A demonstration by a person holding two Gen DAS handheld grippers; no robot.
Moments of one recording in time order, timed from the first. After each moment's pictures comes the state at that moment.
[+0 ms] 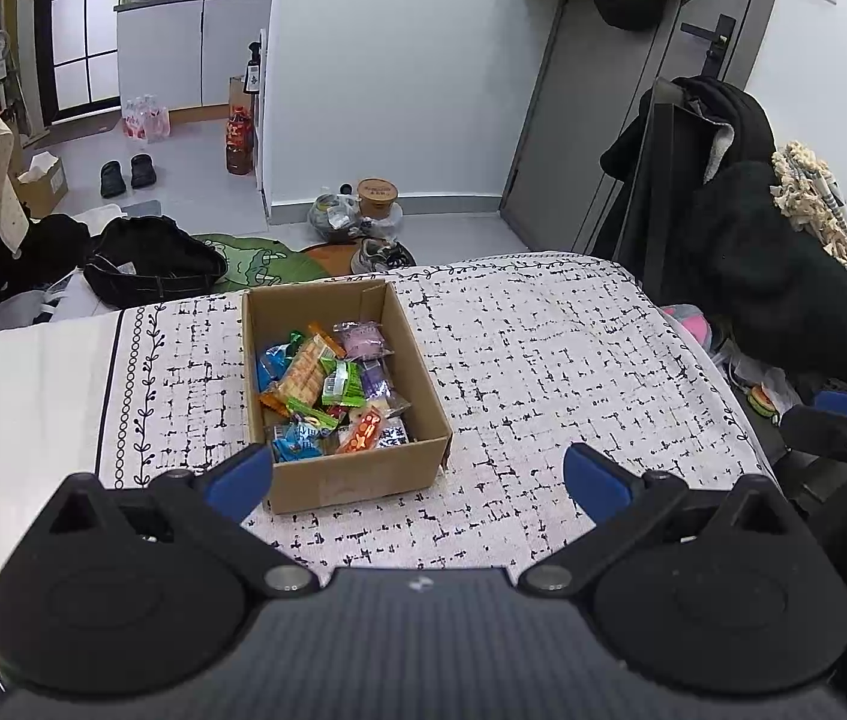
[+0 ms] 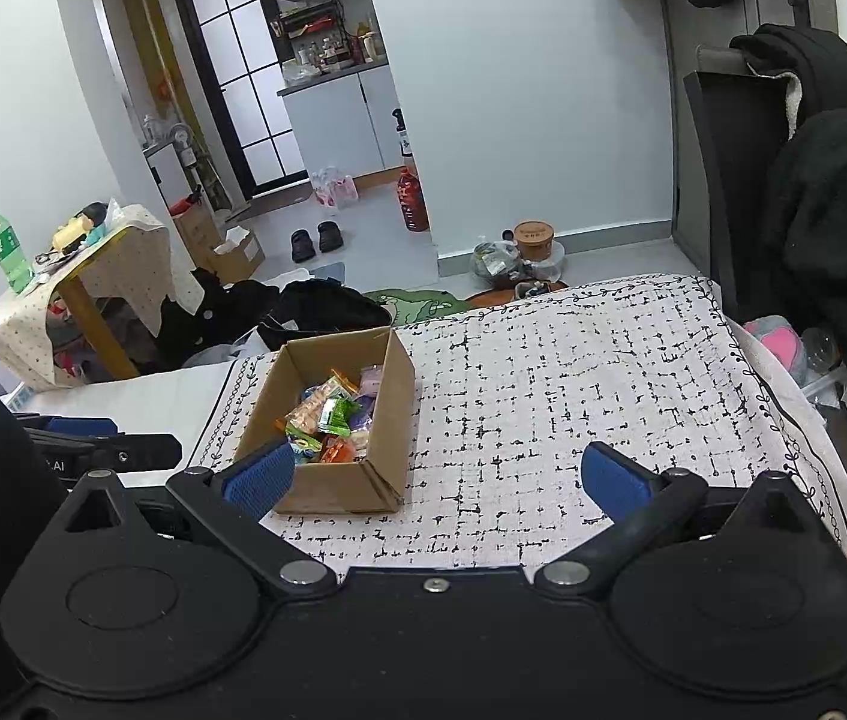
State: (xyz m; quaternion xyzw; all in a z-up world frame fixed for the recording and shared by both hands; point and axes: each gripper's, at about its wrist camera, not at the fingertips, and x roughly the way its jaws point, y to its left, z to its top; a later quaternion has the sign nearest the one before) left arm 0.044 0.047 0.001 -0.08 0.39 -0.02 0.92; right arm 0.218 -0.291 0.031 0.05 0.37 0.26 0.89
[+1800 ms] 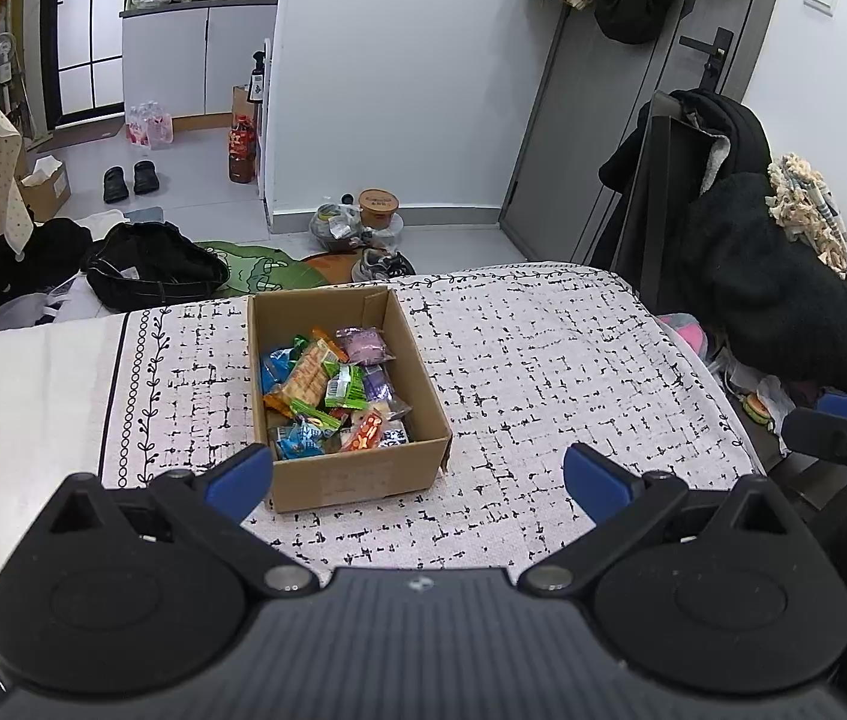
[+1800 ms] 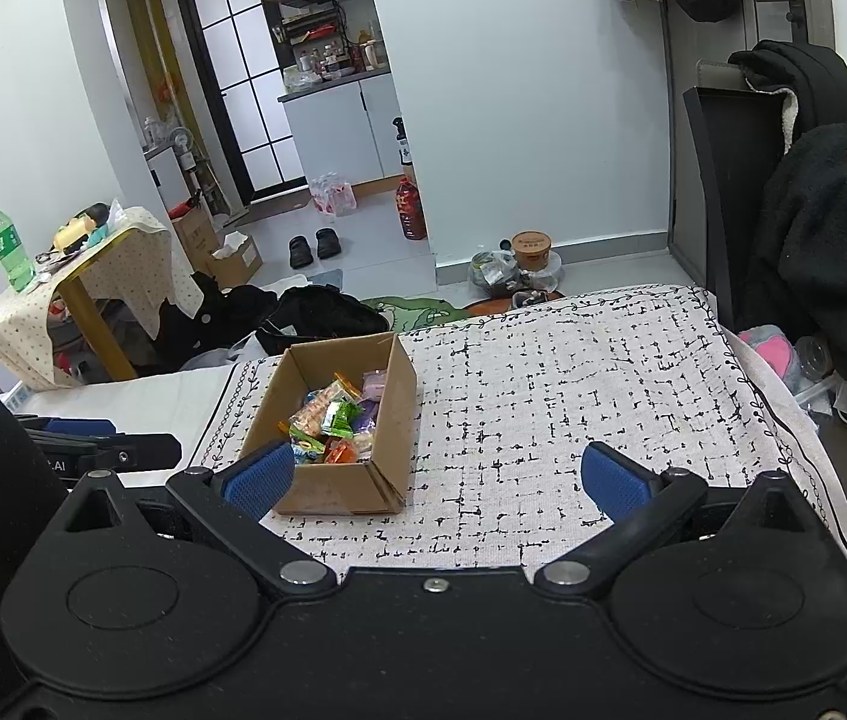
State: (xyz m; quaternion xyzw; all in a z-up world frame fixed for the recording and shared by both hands) left arm 0.033 0.048 0.003 -0.09 0.37 -0.01 0.92; right arm 0.209 -0.285 0.035 0.04 0.36 0.26 0.90
